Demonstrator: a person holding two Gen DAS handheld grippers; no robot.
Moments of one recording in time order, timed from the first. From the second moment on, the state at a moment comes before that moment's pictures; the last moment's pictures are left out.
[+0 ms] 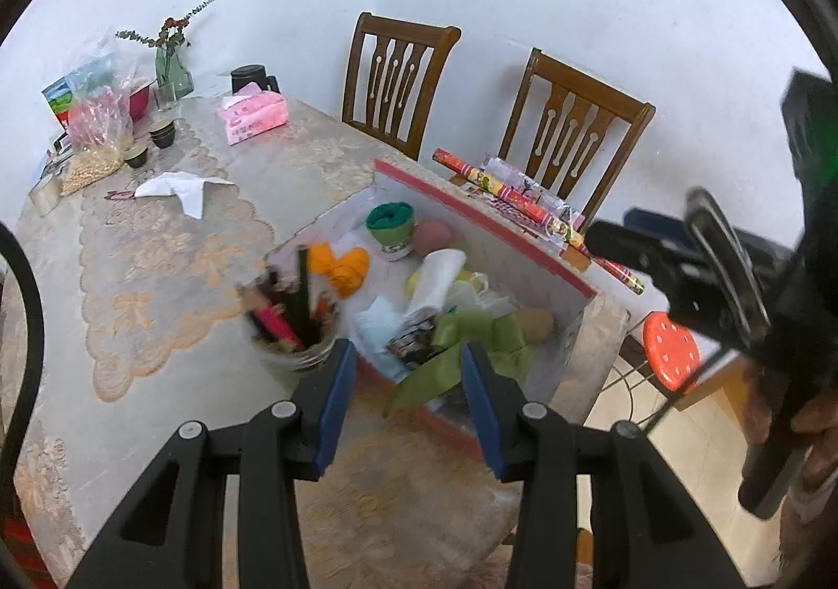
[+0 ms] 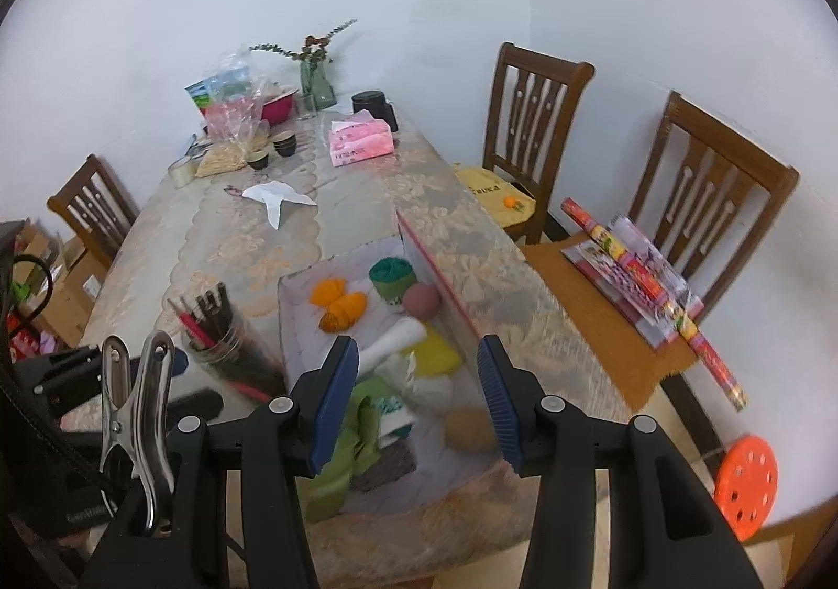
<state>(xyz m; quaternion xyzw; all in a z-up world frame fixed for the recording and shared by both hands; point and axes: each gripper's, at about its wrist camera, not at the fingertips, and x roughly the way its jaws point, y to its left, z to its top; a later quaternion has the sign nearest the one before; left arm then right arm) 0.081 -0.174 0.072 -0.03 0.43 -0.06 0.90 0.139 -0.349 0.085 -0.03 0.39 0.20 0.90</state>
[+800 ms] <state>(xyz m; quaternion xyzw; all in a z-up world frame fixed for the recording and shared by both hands) 0.036 -0.098 0.060 0.00 0.44 -0.06 0.89 0.037 -0.274 0.050 0.06 0.43 0.10 0.89</state>
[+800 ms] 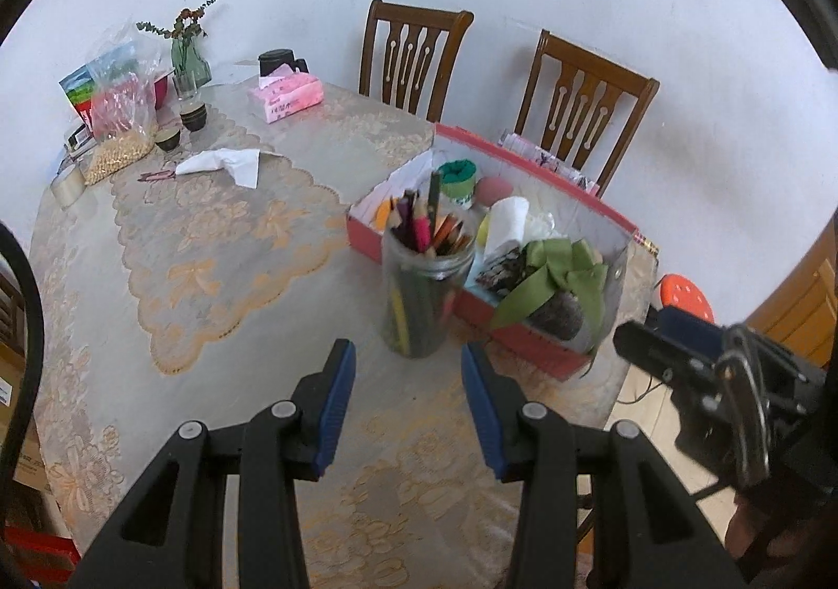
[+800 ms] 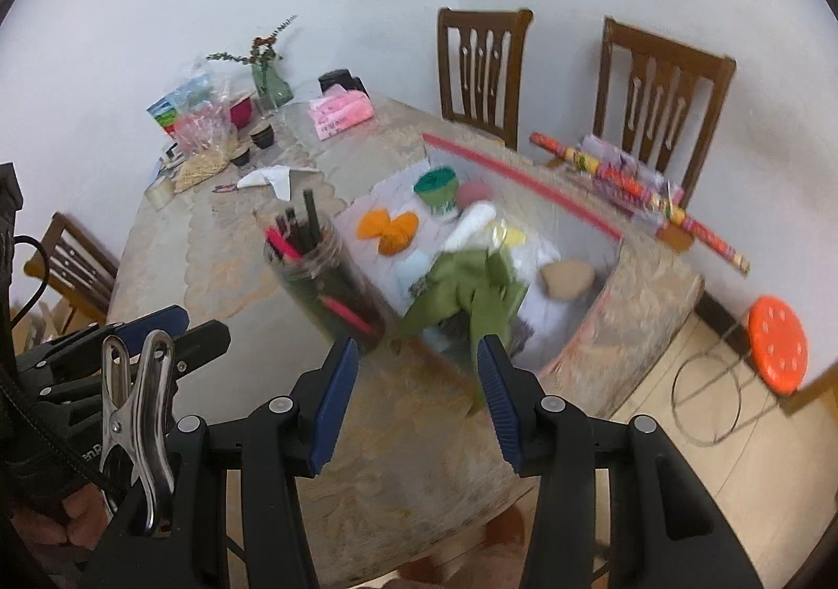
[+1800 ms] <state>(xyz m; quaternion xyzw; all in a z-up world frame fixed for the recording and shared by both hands) 0.024 -0.071 0.014 0.00 0.50 -0.04 0.87 0.007 -0.228 0.018 0.08 0.49 0.09 0.86</state>
